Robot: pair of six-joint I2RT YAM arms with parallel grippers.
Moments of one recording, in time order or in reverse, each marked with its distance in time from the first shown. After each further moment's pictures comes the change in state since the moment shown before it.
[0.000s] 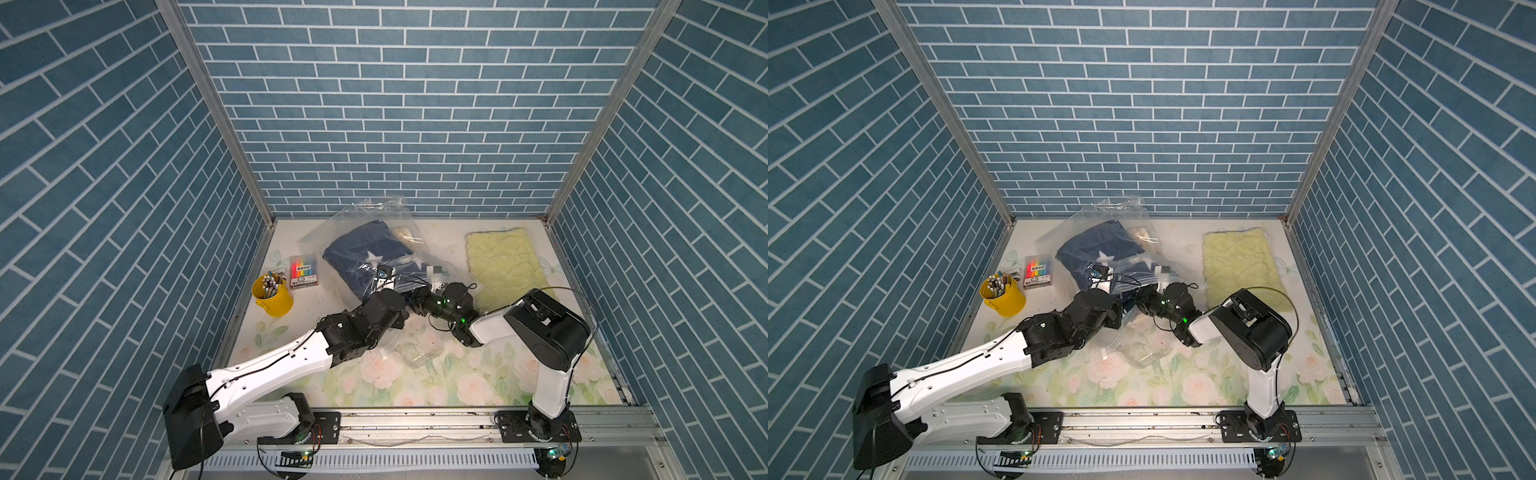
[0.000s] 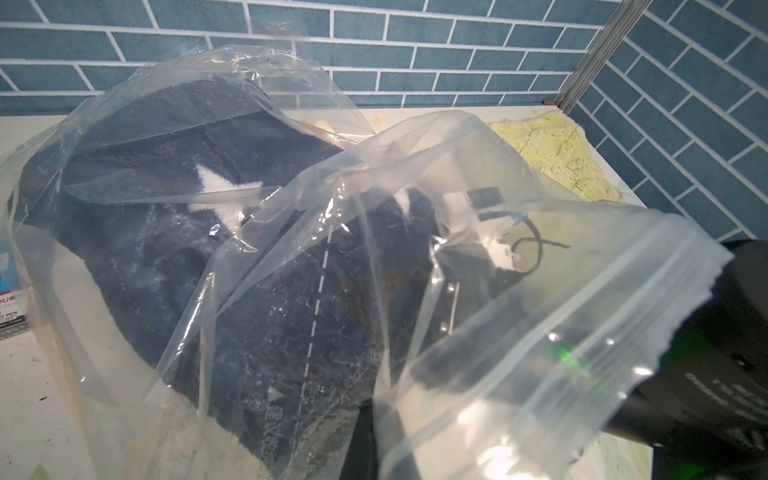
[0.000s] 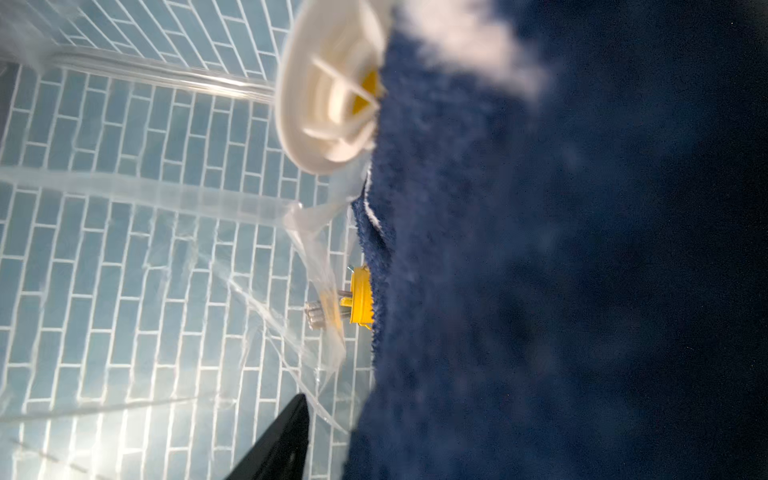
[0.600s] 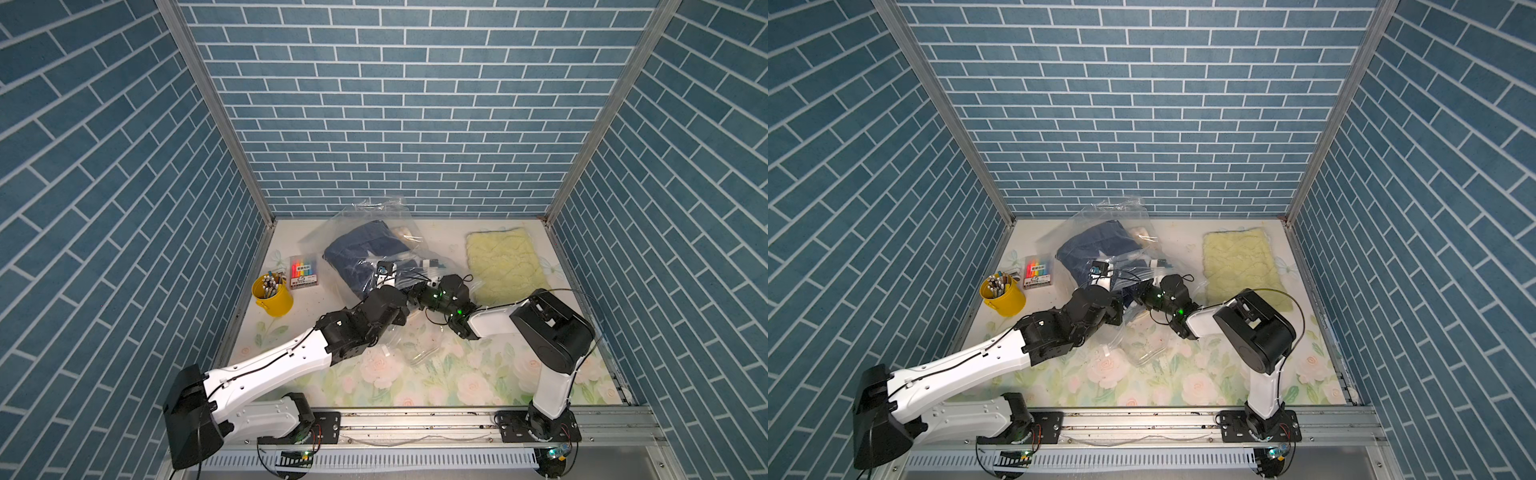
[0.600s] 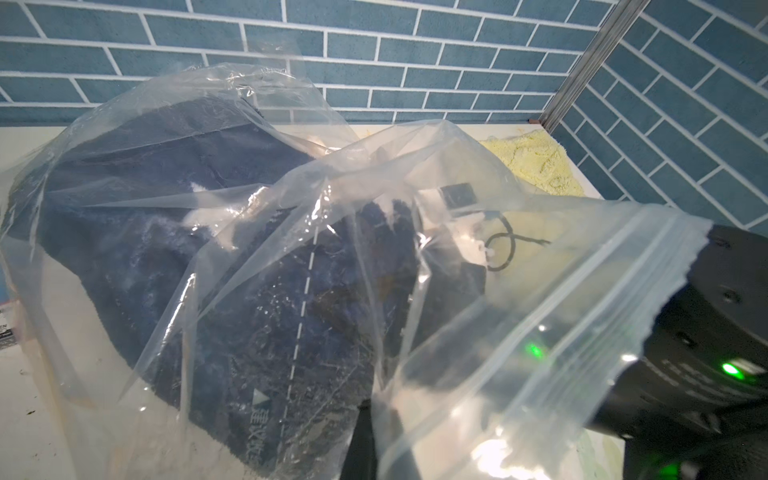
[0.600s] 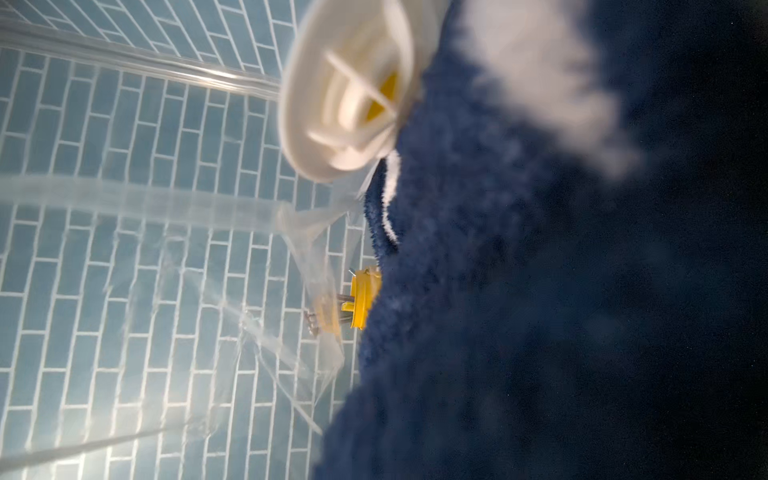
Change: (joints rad) left arm 0.000 0.009 0.059 -0.002 -0.005 -0.006; right arm 0.008 -0.087 0.055 -0.166 -0.010 -0.045
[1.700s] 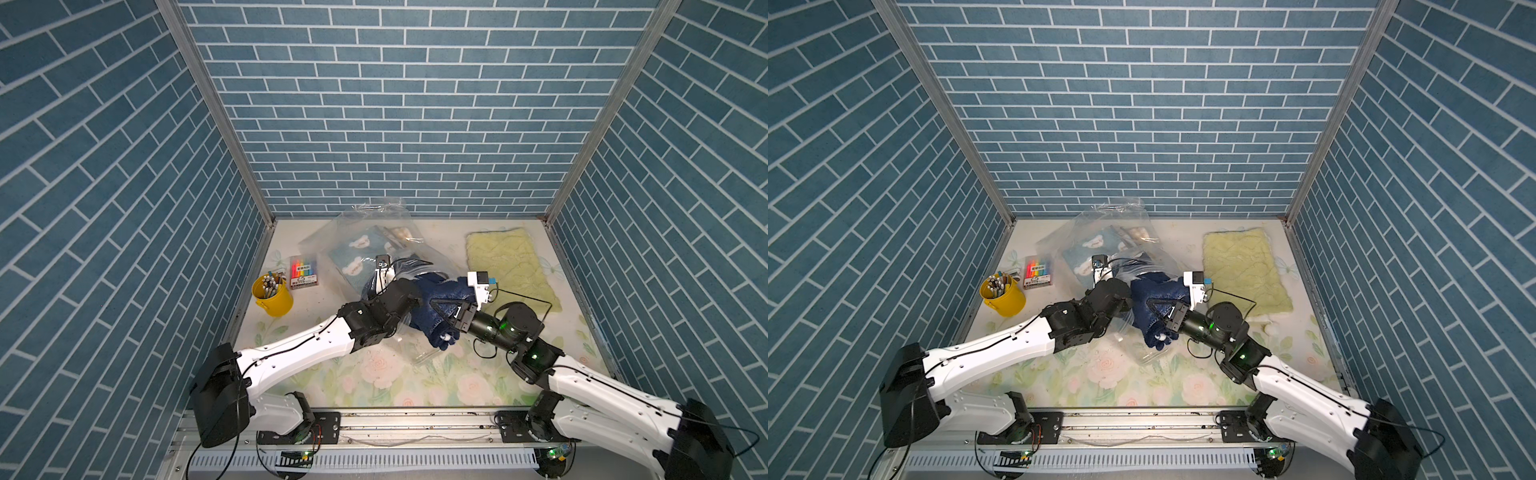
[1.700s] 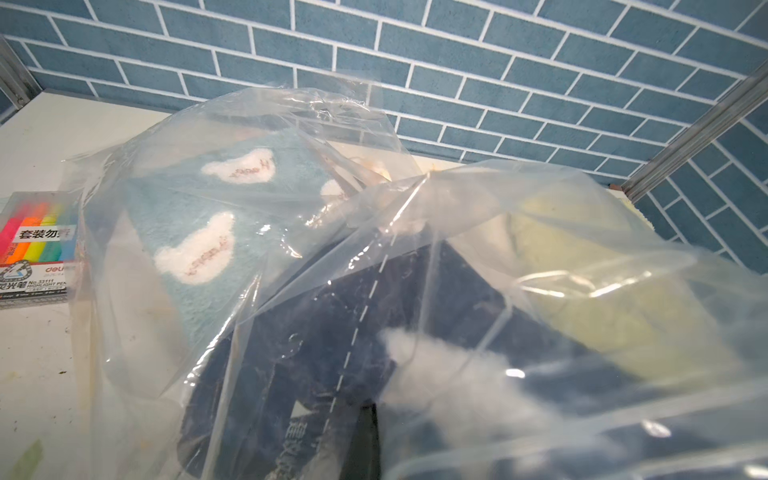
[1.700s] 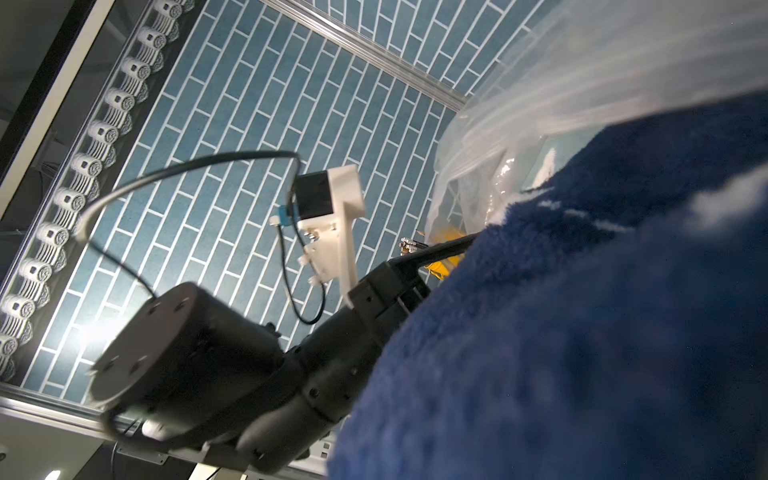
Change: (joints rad) left arm 0.024 0.164 0.060 0.018 -0.188 -0.190; right arm 0.077 -0.980 -0.322 -0.486 0.052 -0.200
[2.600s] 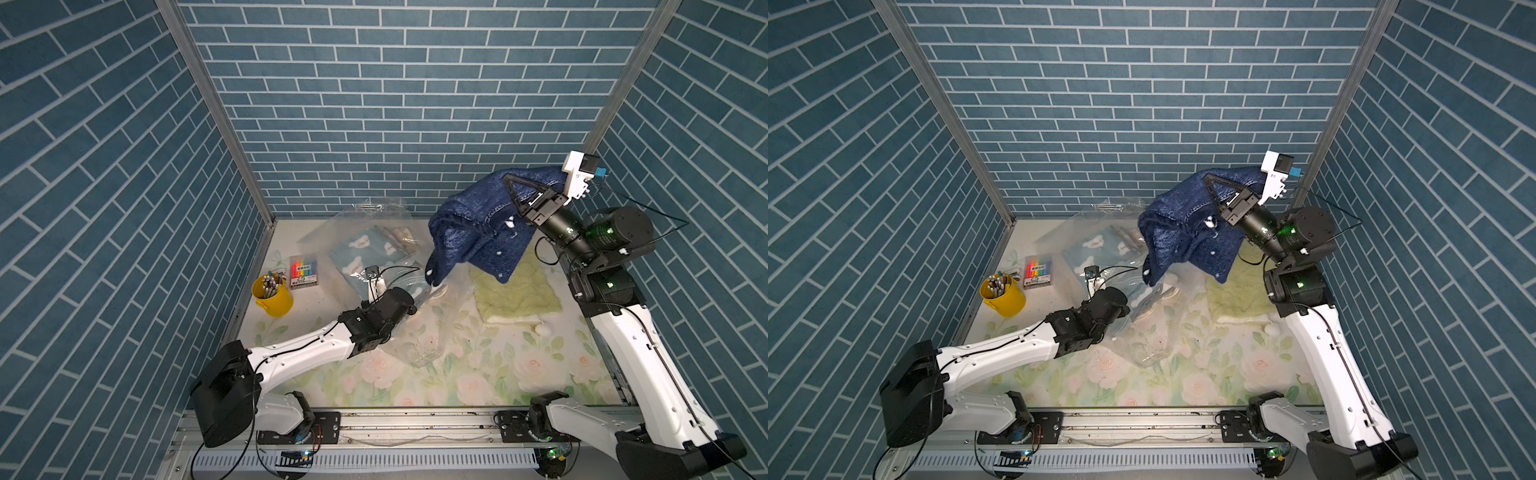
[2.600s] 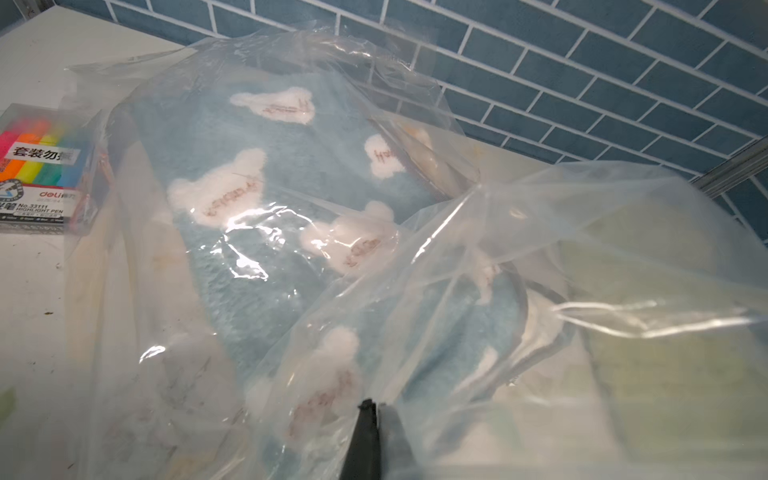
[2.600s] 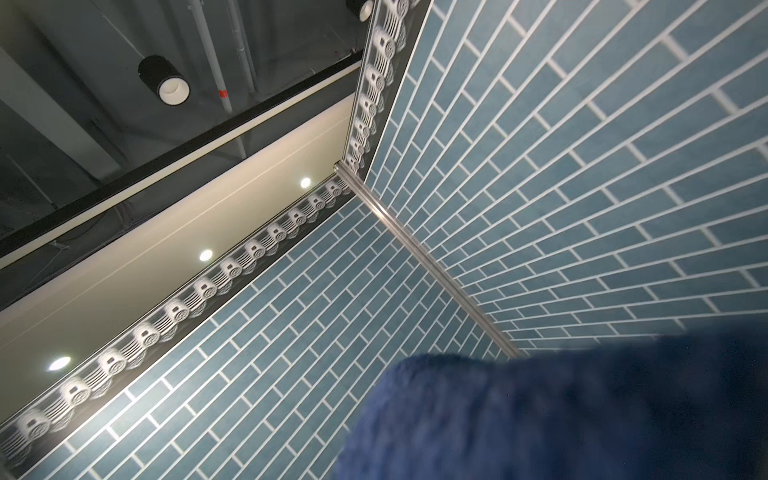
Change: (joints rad) left arm 0.035 0.004 -0.175 0.119 0.011 -0.109; right arm -0.604 0.294 0.924 -0.291 -0.298 -0.089
